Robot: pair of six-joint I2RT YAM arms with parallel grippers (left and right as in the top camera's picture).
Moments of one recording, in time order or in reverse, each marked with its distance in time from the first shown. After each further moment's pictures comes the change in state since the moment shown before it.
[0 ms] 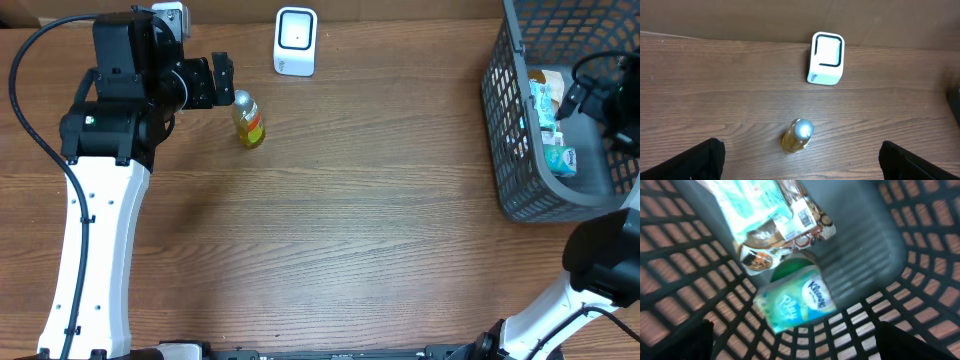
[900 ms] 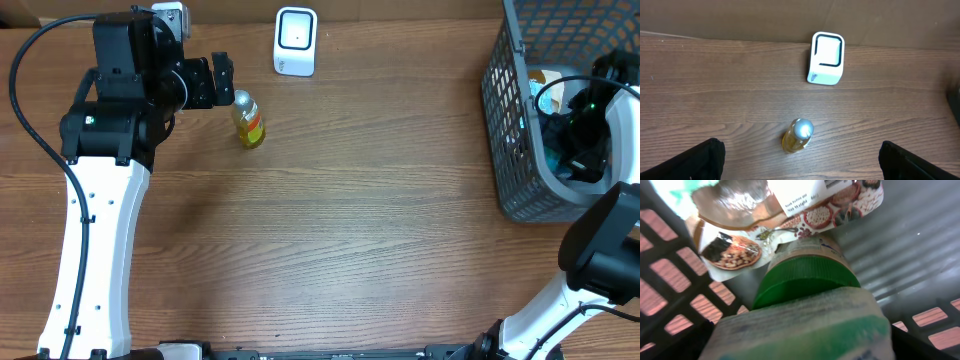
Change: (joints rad) left arm 0.000 0.000 0.000 0.000 0.000 0.000; right arm 0.043 0.000 -0.382 0.237 -0.002 0.000
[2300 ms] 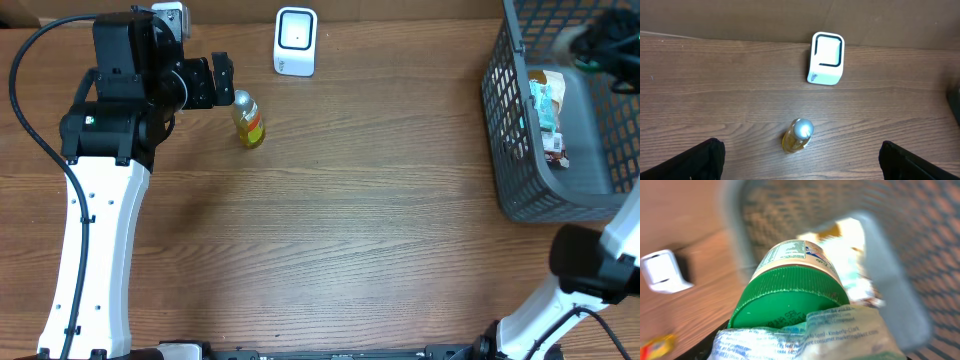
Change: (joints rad) left arm 0.000 0.000 0.000 0.000 0.000 0.000; right arm 0.117 -0.025 0.930 -0.304 -0.115 0.004
